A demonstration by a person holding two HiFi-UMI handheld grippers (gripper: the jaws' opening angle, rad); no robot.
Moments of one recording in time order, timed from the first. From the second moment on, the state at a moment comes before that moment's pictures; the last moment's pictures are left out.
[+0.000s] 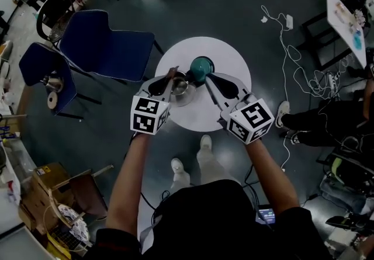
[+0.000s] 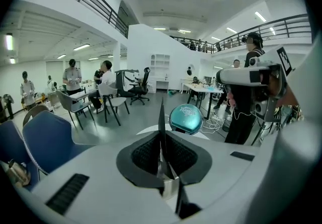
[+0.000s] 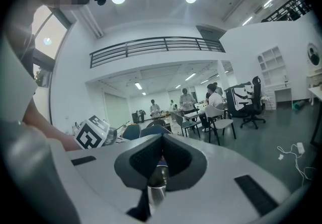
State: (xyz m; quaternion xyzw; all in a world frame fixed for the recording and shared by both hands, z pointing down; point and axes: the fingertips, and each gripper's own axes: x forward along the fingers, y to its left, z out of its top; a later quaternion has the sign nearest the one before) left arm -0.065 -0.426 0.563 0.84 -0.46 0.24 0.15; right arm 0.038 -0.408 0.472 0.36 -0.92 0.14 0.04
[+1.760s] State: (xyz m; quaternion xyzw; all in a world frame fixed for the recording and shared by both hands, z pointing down) left arm -0.060 -0.433 0.647 0.81 -0.44 0.34 0.18; right arm 0.046 -0.409 0.524 0.35 -0.92 0.19 0.05
